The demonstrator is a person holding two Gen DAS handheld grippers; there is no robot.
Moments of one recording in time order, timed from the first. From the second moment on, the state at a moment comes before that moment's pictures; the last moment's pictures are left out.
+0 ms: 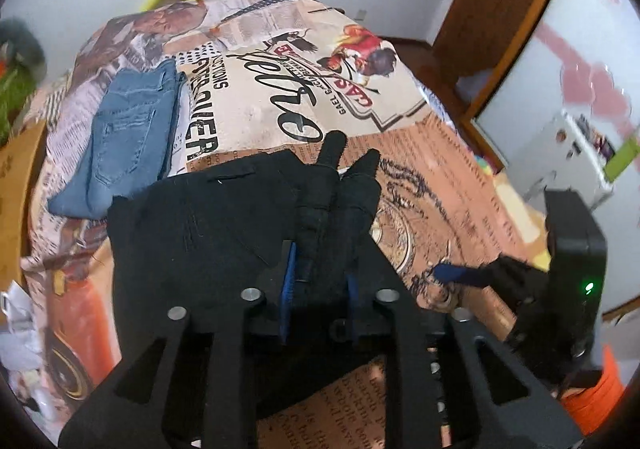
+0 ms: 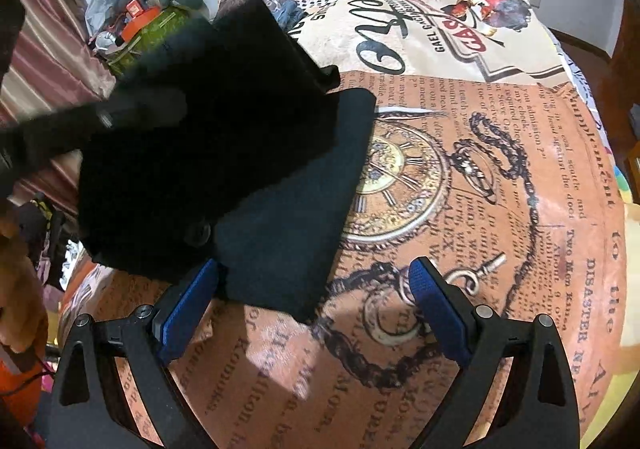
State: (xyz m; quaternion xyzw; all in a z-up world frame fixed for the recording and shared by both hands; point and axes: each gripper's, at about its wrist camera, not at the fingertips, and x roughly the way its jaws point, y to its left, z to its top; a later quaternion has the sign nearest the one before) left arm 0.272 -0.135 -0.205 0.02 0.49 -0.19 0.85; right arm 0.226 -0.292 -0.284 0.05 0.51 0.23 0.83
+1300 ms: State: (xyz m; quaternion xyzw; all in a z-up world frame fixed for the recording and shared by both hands) left arm 0.432 -0.031 -0.326 0.19 0.58 0.01 0.79; right arm 0.224 -0.301 -0.286 0.06 0.51 0.22 0.83
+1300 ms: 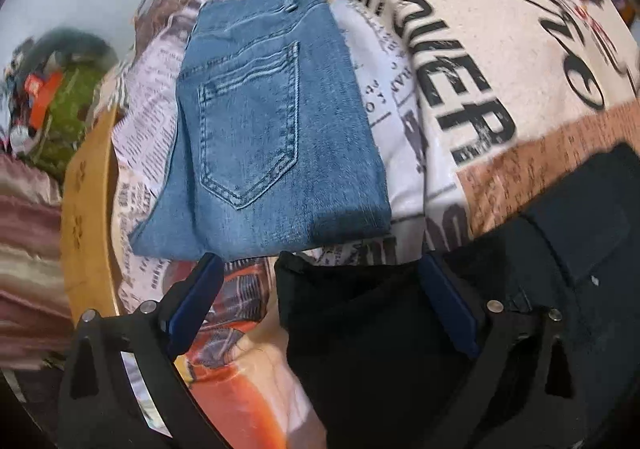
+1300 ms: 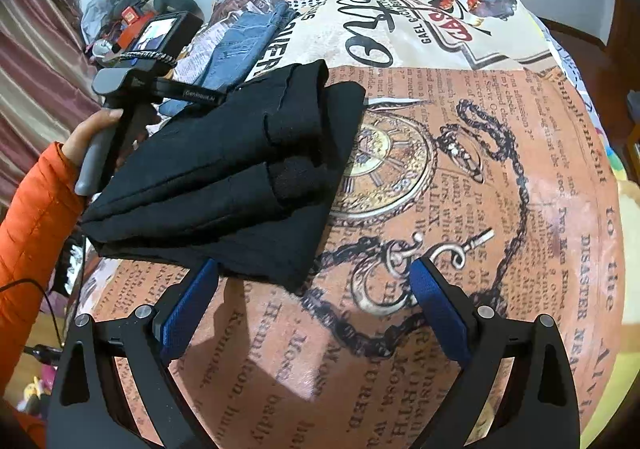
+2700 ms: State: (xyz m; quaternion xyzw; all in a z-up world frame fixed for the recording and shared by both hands) left arm 0.240 -0.030 -0.252 0.04 0.60 -0.11 0.79; right arm 0.161 -0.307 -0.240 0.08 0.45 0.22 0.86
